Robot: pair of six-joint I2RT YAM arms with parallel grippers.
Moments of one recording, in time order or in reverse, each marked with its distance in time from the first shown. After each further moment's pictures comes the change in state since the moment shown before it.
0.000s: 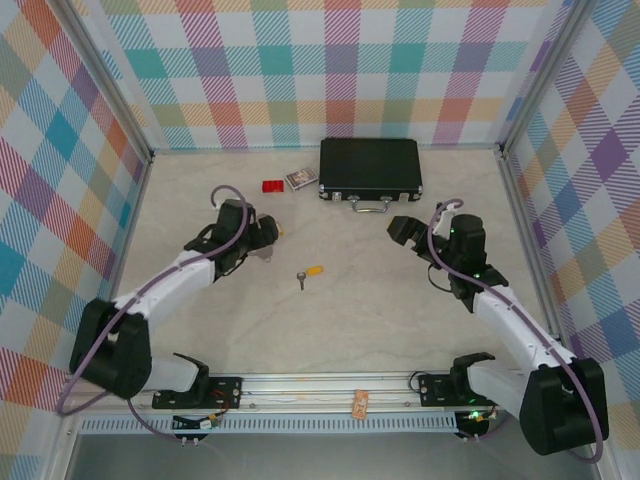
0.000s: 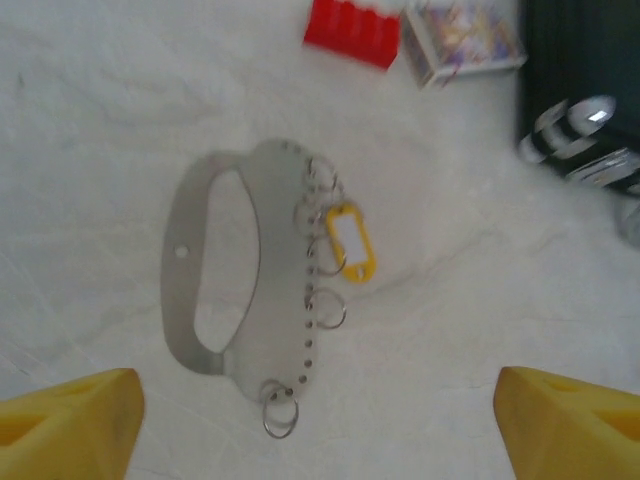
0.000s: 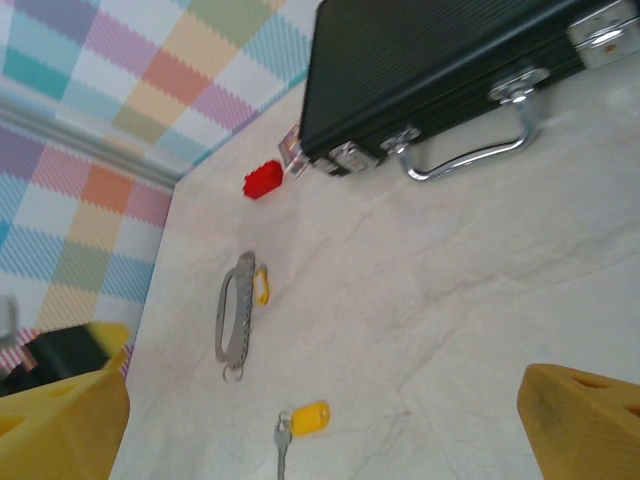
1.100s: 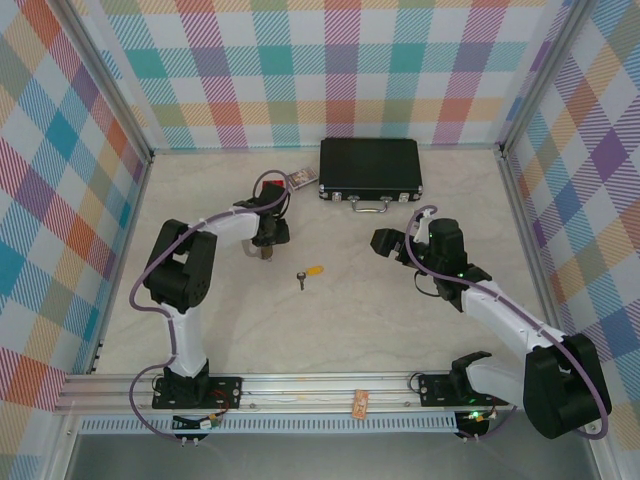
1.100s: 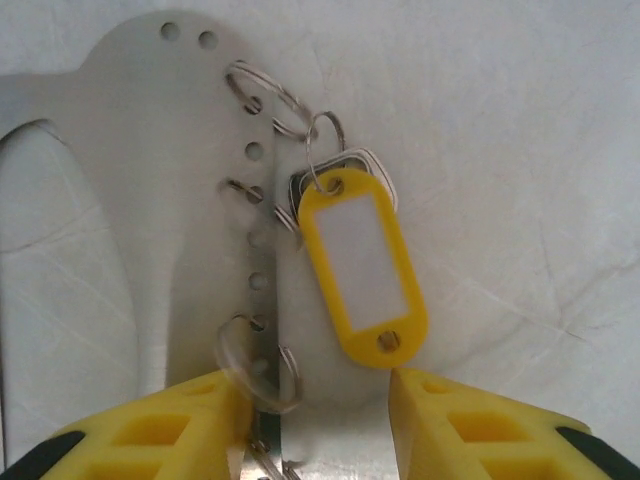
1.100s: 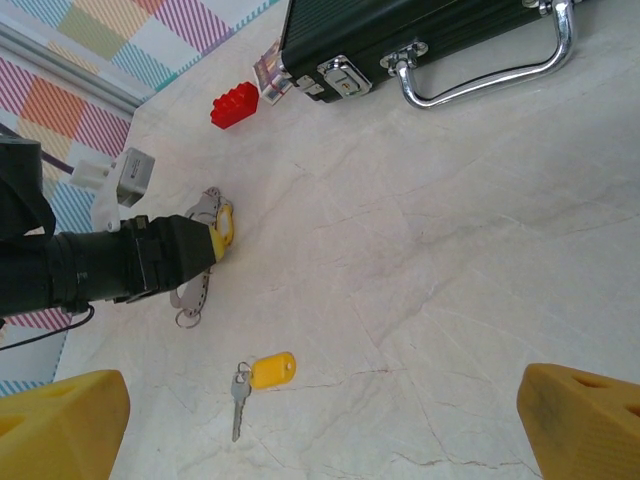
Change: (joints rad) left arm -0.013 0.571 0.407 -0.191 0.064 0.067; right arm 0.108 0.090 -0.013 0.008 0.069 -0.065
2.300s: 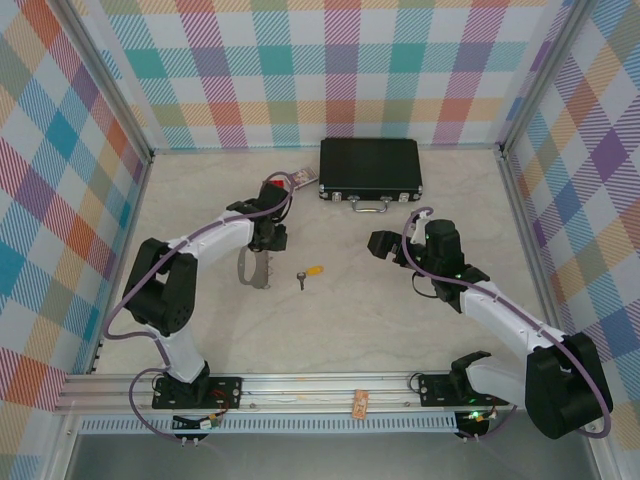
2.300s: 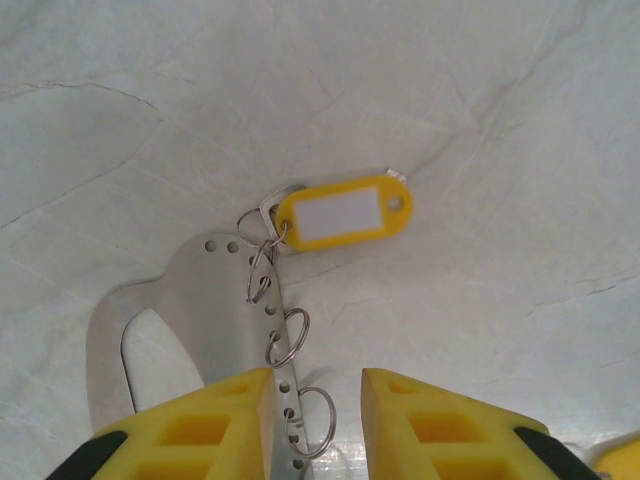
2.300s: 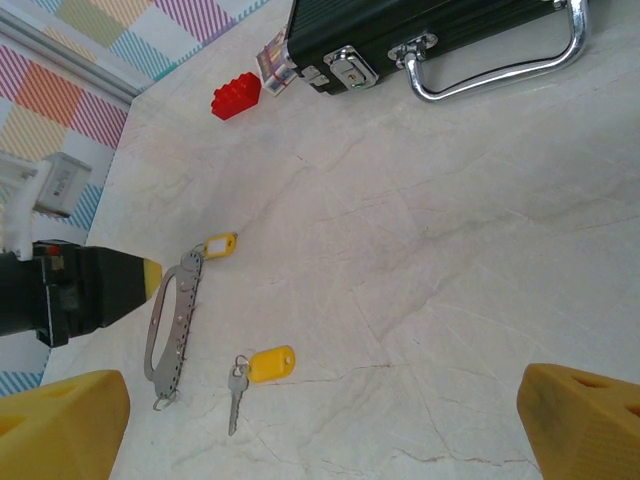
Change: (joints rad) left arm -0.059 -0.182 -0.036 -0.183 -0.068 0.215; right arm 0.033 -0.001 0.000 -0.007 0.024 -0.012
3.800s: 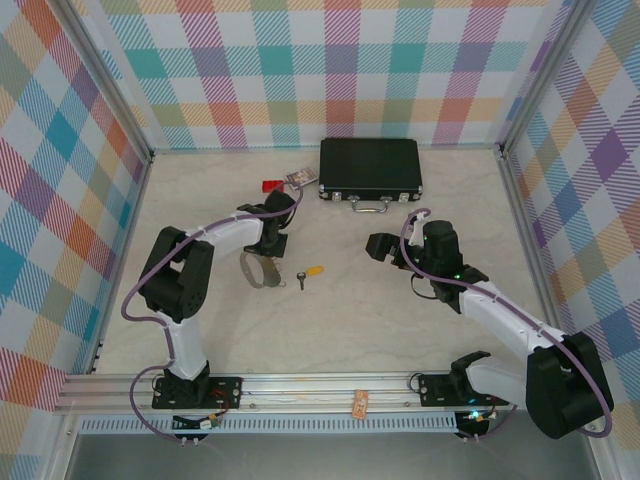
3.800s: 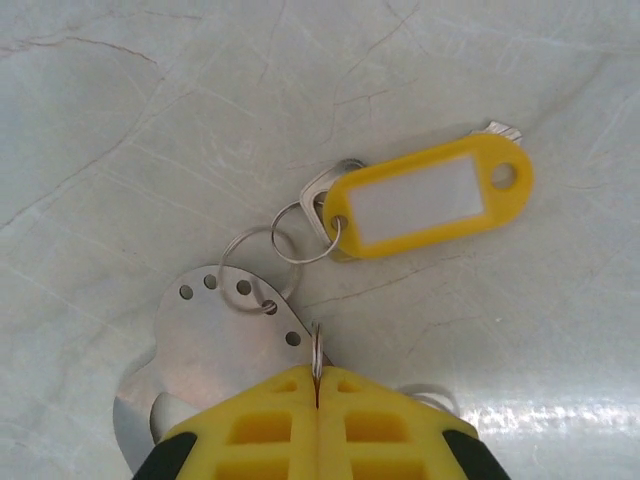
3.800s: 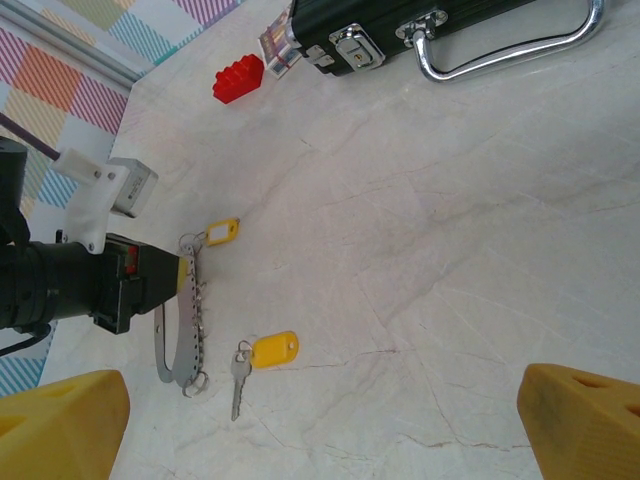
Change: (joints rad) left arm -0.006 0.105 0.014 -0.014 -0.102 0.071; right arm 0.013 0.000 0.000 -0.014 -0.008 0.000
